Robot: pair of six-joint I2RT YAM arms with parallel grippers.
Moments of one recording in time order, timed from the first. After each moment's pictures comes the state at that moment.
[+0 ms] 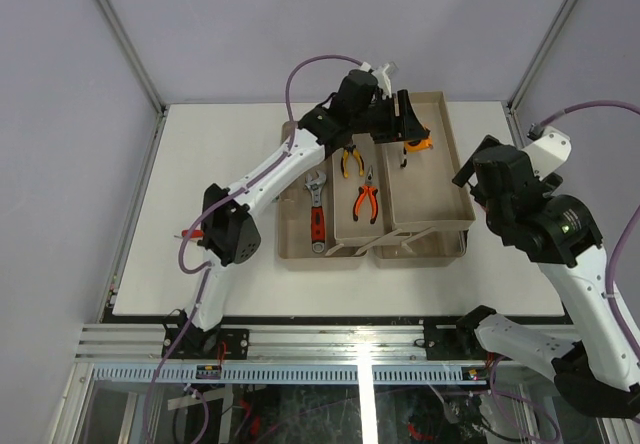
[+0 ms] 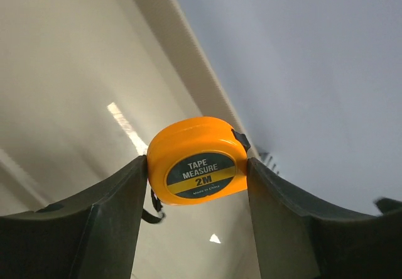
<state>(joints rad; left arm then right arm) -0.69 2.16 2.23 -0.41 0.41 -0.75 0.56 1.00 1.49 -1.22 0.80 0.83</state>
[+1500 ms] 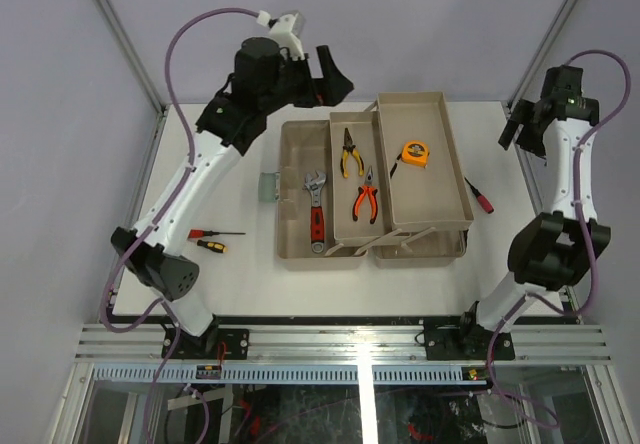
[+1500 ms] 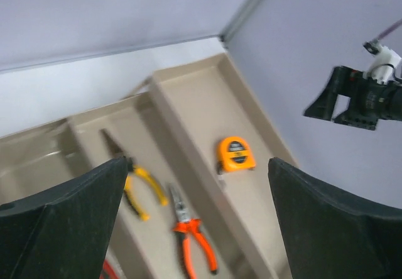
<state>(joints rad) -0.52 1.72 2.02 -0.49 0.17 -0.46 -0.25 1.67 1.81 -1.09 0.23 0.24</state>
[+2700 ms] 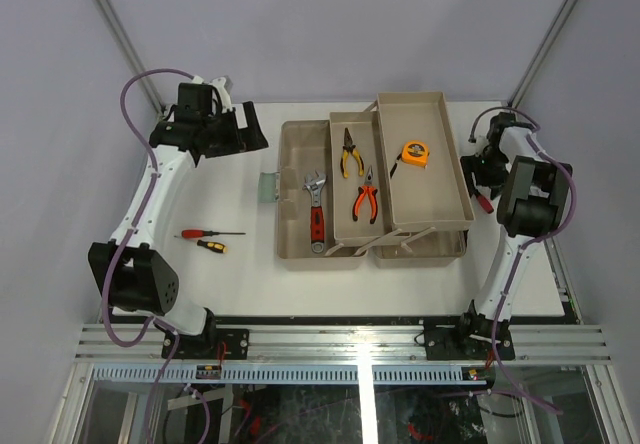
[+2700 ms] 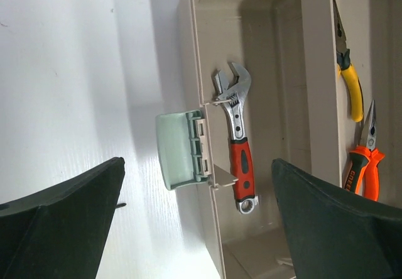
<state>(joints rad) -0.10 1.53 1.53 -0.74 0.27 -0.28 -0.22 2.19 1.69 -0.96 -0.03 -0.28</state>
